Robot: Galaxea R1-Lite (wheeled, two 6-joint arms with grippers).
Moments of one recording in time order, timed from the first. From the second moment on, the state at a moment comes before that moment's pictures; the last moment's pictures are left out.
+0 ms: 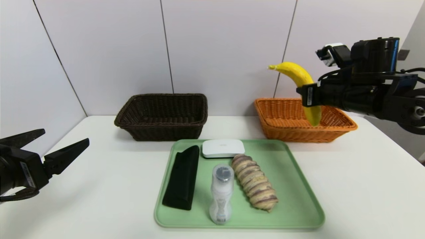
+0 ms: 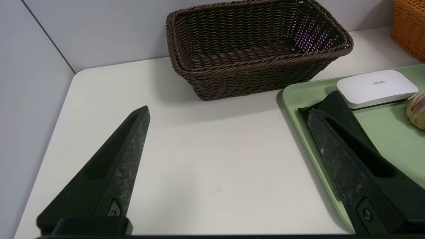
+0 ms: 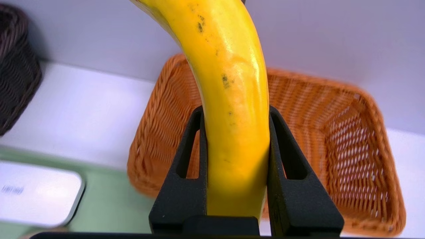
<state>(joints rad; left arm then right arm) -0.11 0.97 -0.49 -0.37 -0.06 0.05 0.25 1.74 -1.20 -0.30 -0.15 -0.09</state>
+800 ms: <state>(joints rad) -0.11 0.95 -0.49 -0.37 -0.06 0.04 0.06 2.00 -1.41 -0.36 -0.03 -0.30</state>
